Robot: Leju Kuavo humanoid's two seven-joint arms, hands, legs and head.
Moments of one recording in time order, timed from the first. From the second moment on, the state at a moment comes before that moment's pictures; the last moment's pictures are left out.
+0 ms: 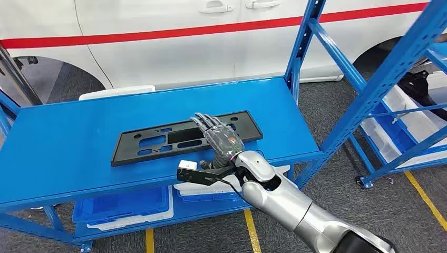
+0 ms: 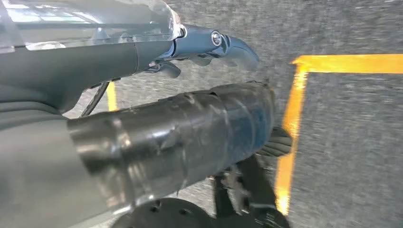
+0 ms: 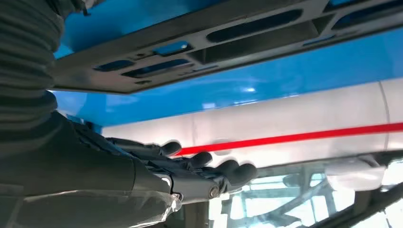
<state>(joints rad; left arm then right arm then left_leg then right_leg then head) -0.04 -0.16 1.47 -0.25 -1.28 -0.21 -0.21 -0.62 -0.08 0.81 -1.12 0.94 -0.20 -0.10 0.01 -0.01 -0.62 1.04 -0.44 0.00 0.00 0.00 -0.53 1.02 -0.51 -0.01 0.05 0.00</state>
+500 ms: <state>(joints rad) -0.04 -0.16 1.47 -0.25 -1.28 -0.21 -0.21 -0.63 -0.08 0.84 -1.04 0.98 -0.20 -0.10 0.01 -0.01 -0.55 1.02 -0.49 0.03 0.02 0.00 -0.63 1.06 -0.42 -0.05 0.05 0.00</state>
